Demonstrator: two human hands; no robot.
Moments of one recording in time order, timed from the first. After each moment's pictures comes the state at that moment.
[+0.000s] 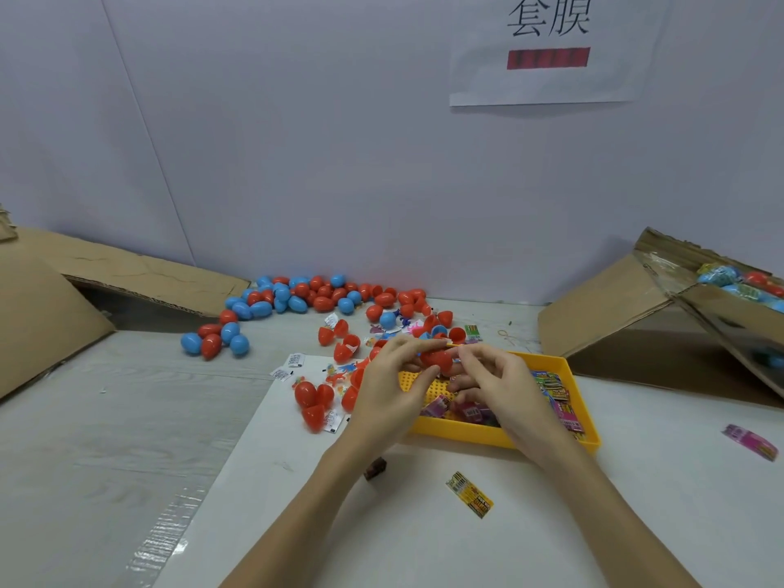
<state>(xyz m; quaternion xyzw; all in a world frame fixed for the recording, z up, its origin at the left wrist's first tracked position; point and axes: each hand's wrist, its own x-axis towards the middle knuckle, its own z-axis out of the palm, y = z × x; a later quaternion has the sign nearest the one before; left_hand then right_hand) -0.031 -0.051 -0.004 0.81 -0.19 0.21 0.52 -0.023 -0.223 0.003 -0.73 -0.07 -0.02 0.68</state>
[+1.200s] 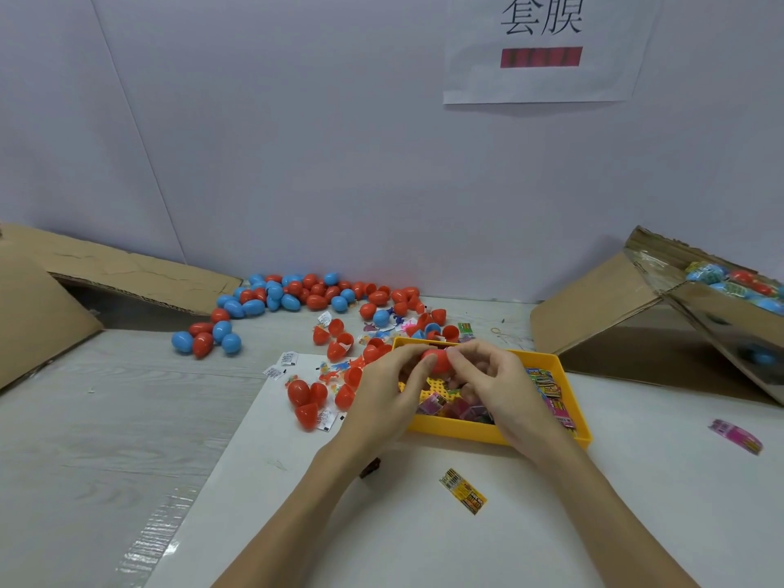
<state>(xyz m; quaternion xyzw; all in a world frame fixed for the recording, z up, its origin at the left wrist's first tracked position) -0.031 -0.052 -0.011 0.82 -0.21 0.20 0.50 -0.026 -0.226 0.005 -0.73 -0.09 -0.02 0.68</state>
